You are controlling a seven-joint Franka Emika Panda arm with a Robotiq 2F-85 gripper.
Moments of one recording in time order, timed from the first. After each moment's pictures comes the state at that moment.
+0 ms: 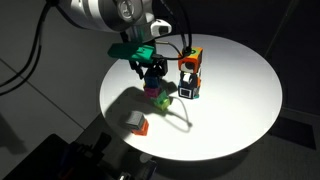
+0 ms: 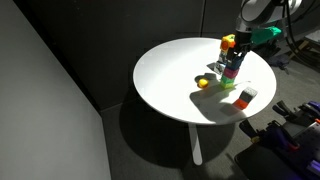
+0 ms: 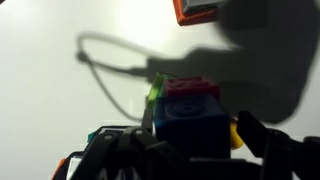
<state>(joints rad) -0.05 0.29 0.01 -2.27 -0.01 2.48 -0.10</state>
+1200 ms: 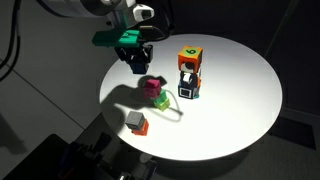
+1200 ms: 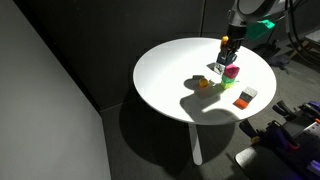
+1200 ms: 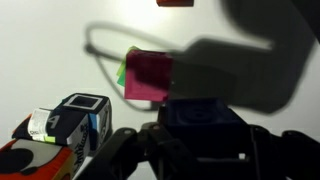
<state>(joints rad) 0.00 0.21 0.06 -2.27 0.00 2.48 -0.14</state>
